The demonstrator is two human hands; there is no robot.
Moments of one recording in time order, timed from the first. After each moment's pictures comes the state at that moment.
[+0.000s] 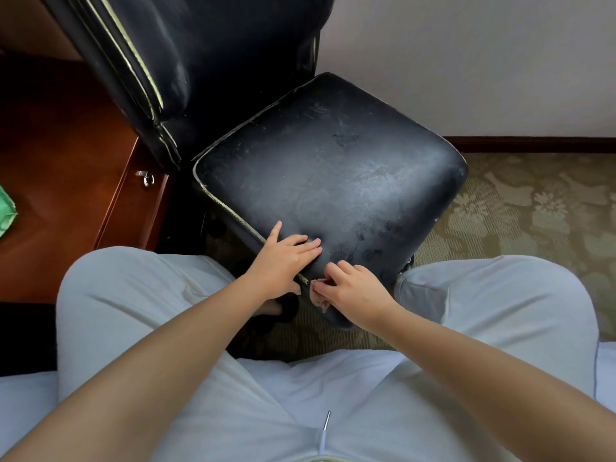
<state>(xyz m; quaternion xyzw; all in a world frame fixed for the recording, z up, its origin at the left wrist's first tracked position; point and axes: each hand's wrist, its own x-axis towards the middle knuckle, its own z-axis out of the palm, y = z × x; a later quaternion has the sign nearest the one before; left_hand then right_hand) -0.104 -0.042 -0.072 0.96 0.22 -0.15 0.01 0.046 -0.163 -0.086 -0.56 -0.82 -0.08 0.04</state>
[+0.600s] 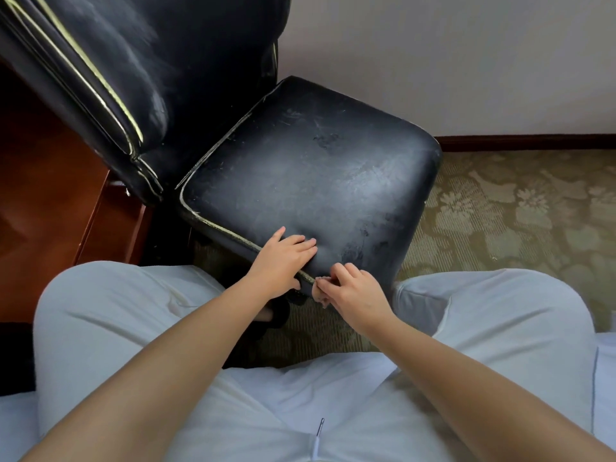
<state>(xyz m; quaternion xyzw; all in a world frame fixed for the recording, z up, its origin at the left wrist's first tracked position) -0.078 -0.039 -0.072 0.97 0.21 -0.16 0.01 0.059 -0.176 -0.100 -0.64 -0.75 -0.09 0.09</state>
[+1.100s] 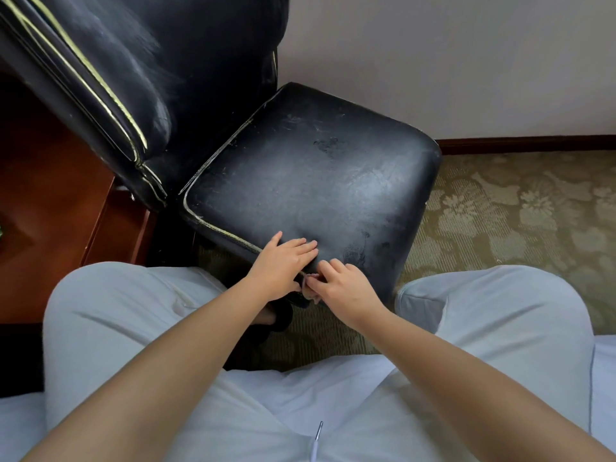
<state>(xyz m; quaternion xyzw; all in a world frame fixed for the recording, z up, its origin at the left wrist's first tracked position) -0.080 -0.042 -0.068 0.96 0.22 -0.17 0.01 0.052 -0.157 -0.095 -0.61 -0.79 -0.11 0.06</state>
